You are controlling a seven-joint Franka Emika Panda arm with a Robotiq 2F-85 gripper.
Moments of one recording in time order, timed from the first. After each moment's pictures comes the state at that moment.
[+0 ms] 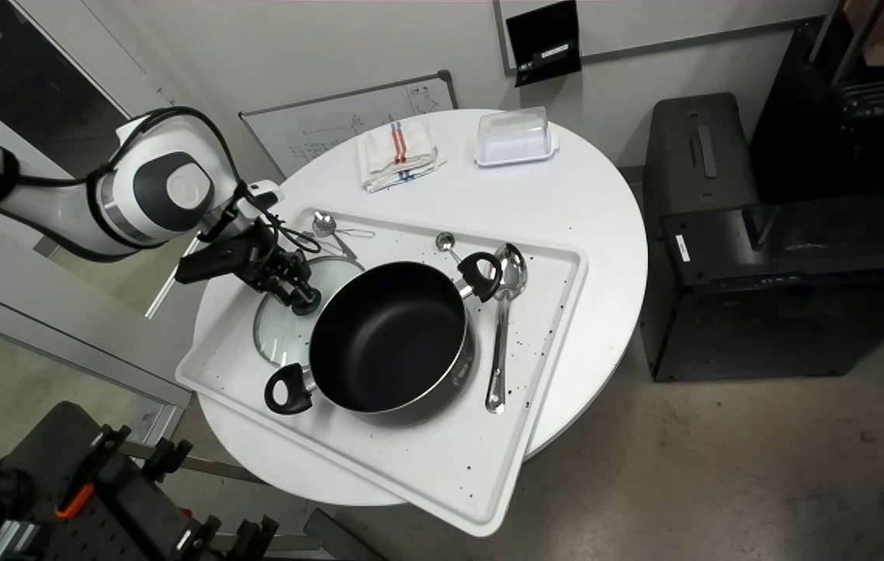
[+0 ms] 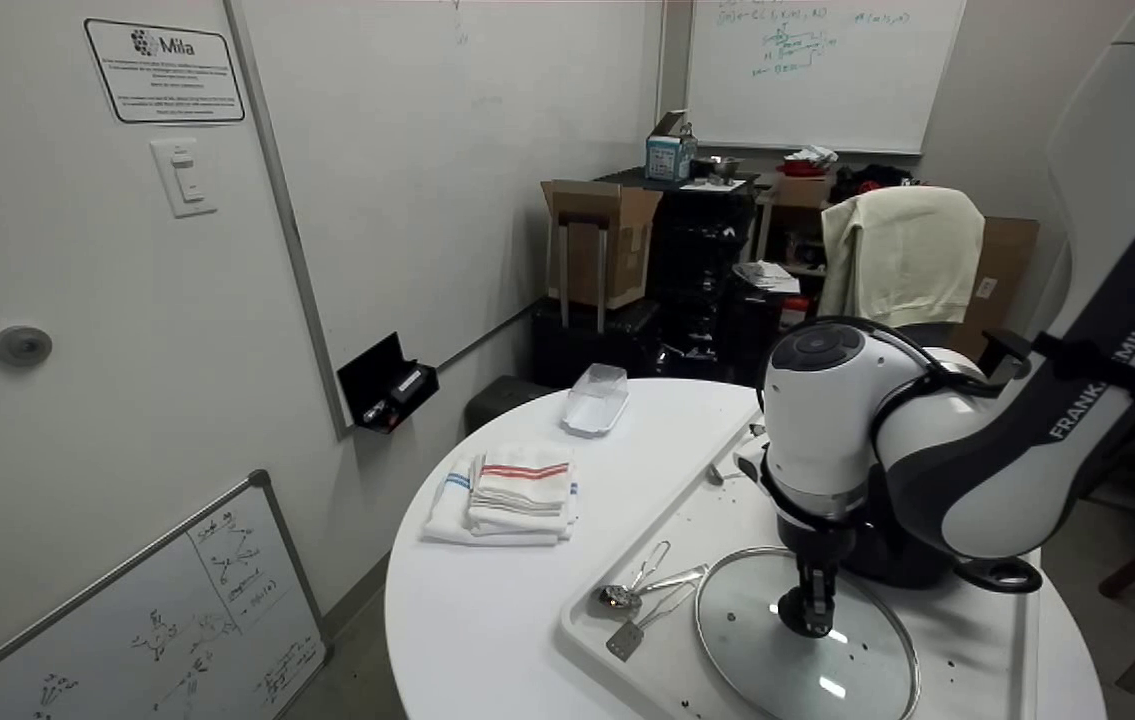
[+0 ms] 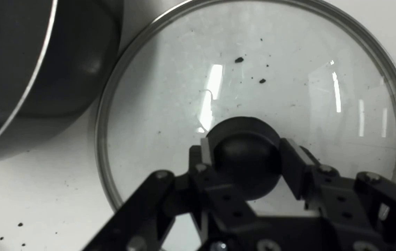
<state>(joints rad) 0.30 0.84 -0.03 -2.01 -0.31 2.67 0.10</state>
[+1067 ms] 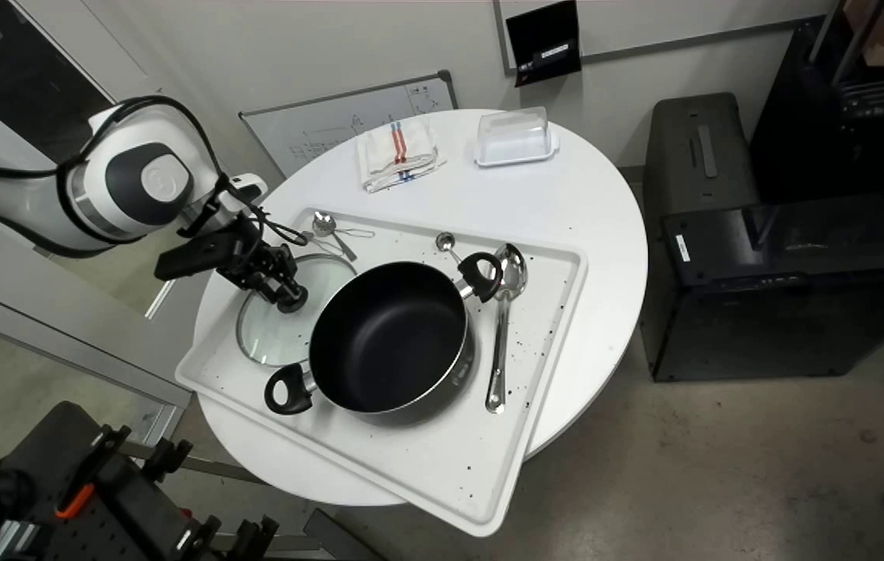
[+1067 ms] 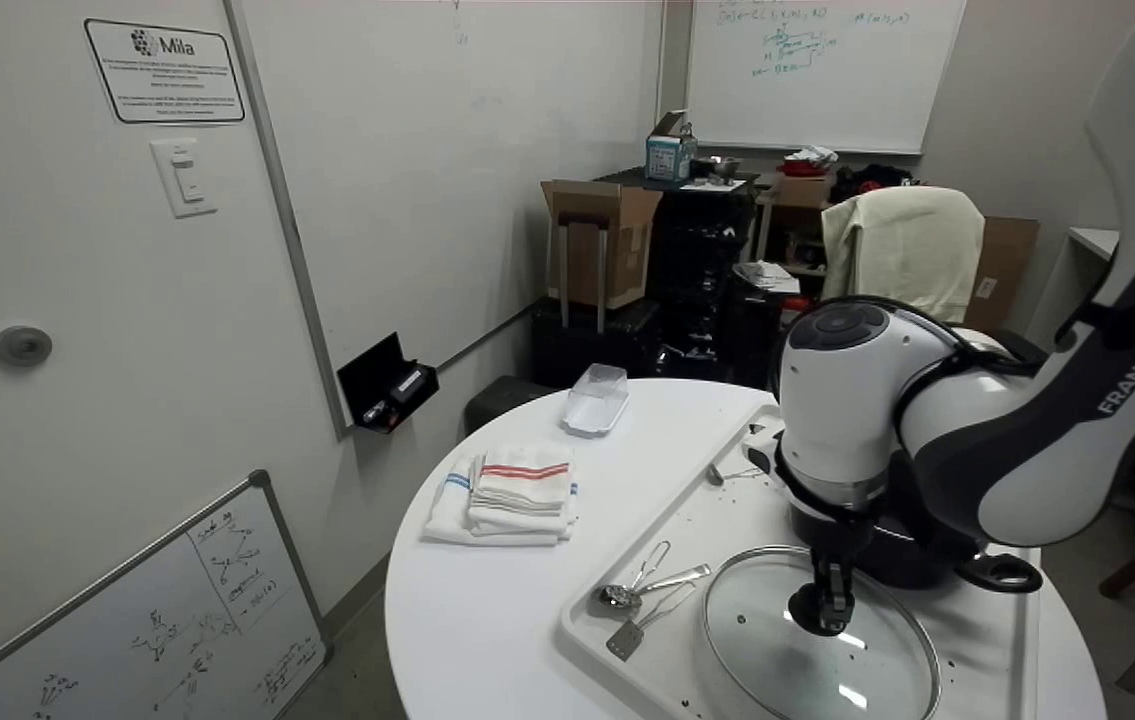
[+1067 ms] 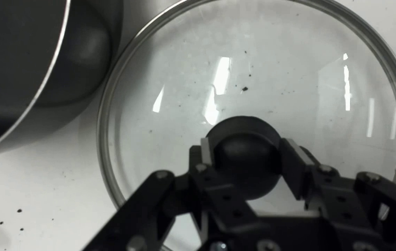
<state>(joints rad) 0.30 0.76 -0.01 -2.08 -0.31 2.67 0.07</state>
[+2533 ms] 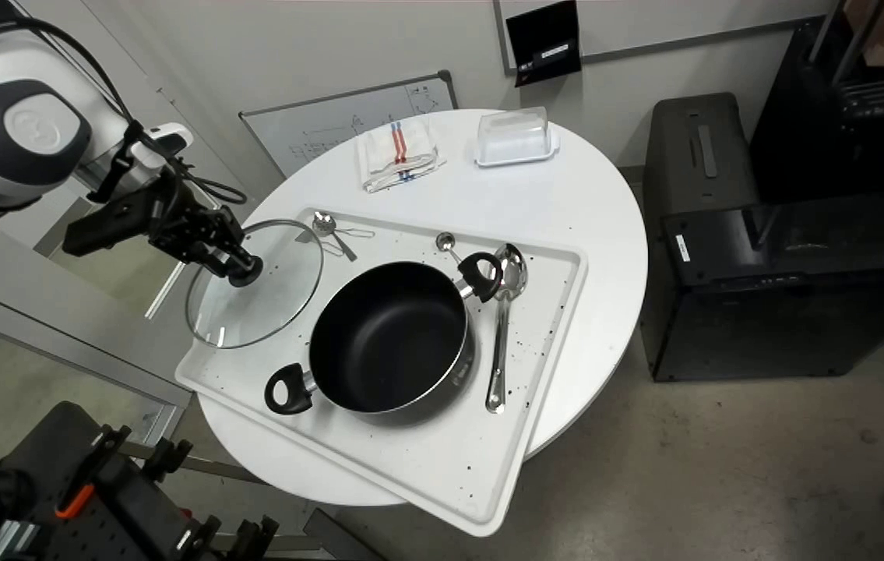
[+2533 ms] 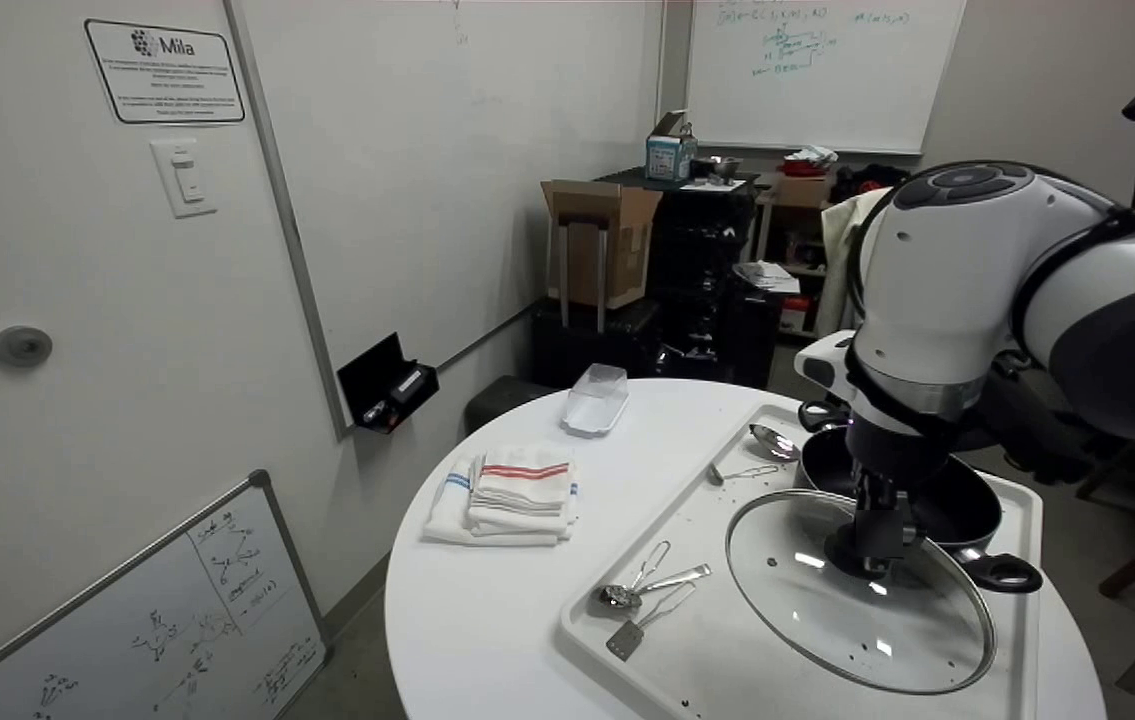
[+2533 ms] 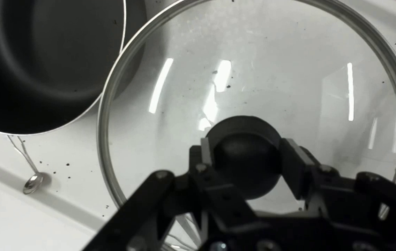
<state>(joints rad) 0.30 0.42 0.01 -2.33 -0.32 2.67 0.05</state>
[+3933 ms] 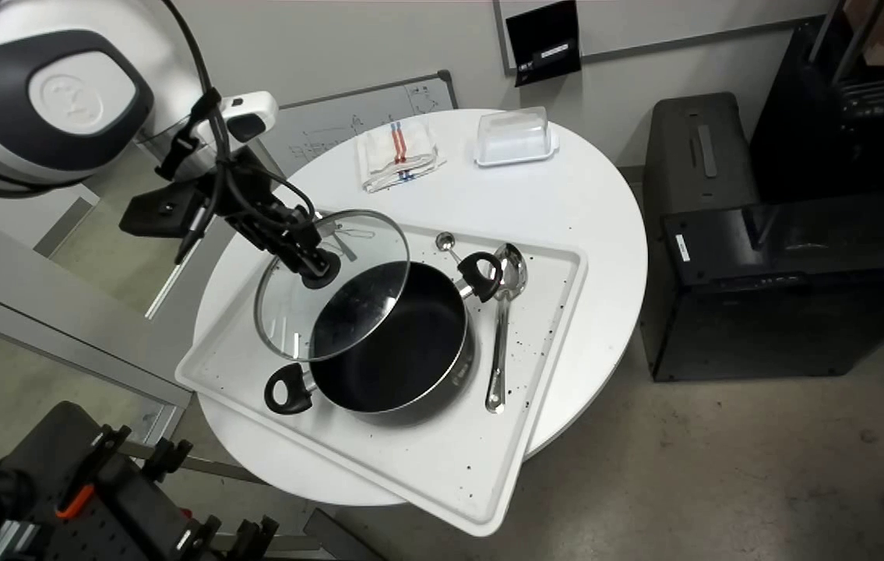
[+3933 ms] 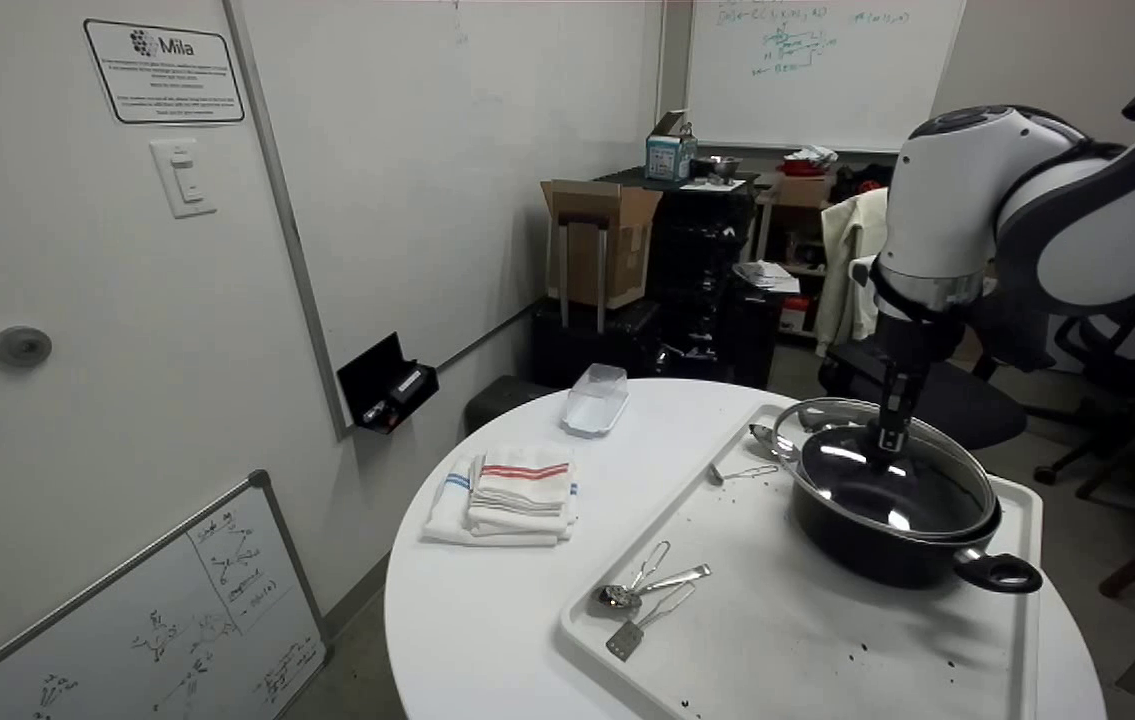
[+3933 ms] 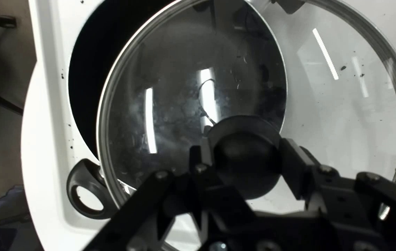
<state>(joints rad) 0.10 0.36 -0.11 -2.31 -0.29 2.61 0.14</state>
